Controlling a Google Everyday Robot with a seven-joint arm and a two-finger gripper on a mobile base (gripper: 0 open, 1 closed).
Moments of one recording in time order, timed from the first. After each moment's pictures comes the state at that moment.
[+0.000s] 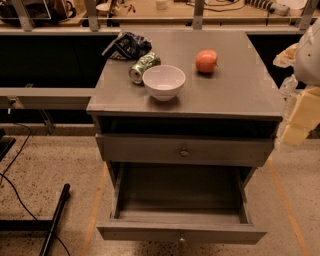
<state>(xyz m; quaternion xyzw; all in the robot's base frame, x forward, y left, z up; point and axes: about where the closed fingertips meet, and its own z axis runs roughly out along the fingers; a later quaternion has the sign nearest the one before) 0.438 -0.216 0.978 -0.60 0.78 -0.04 0.16</state>
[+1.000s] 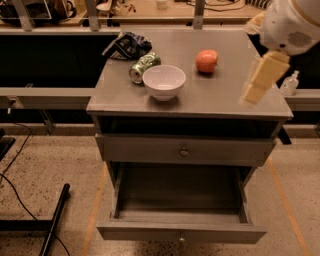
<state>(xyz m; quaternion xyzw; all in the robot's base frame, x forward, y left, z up) 0.528 -0.180 0.999 -0.62 0.74 -0.03 0.25</state>
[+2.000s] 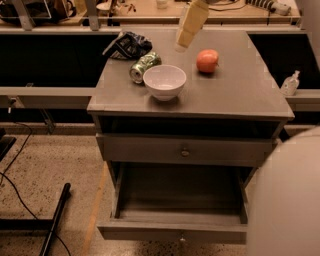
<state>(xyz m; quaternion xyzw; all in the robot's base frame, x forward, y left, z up) 0.676 -0.059 1.045 -0.67 0.67 0.00 0.33</state>
